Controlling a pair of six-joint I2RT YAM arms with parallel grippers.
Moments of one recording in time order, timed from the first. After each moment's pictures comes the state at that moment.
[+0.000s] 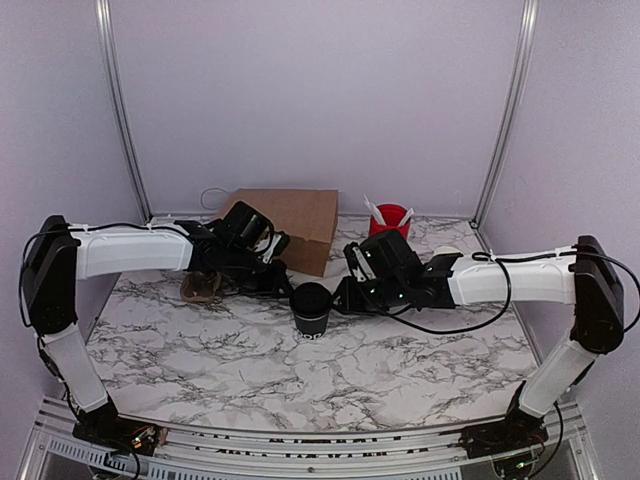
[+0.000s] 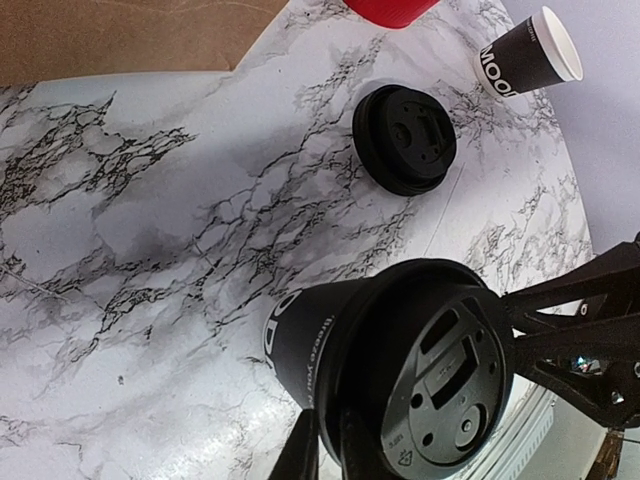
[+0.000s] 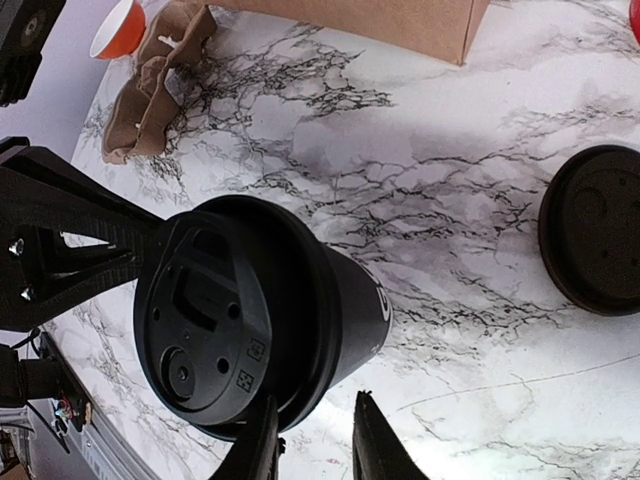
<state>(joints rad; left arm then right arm) -0.75 1.77 1.28 -0.42 0.29 -0.51 0.89 1.62 1.05 -0.18 -0.06 0.71</state>
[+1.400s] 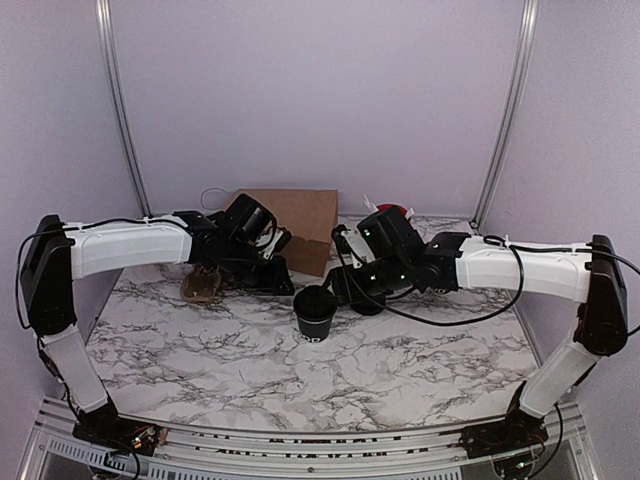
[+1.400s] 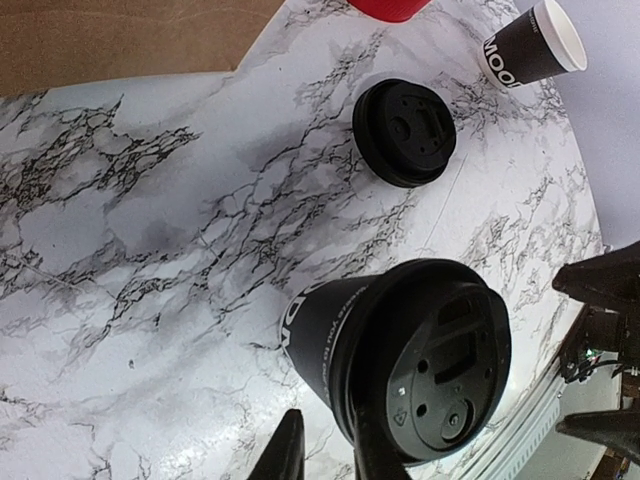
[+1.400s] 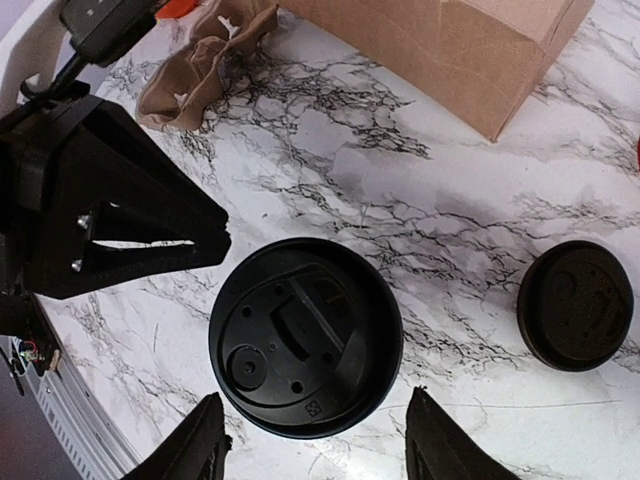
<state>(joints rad) -0.77 1.78 1.38 -0.54 0.26 -0.48 0.89 1.60 1.20 -0.37 -0.04 0.45</state>
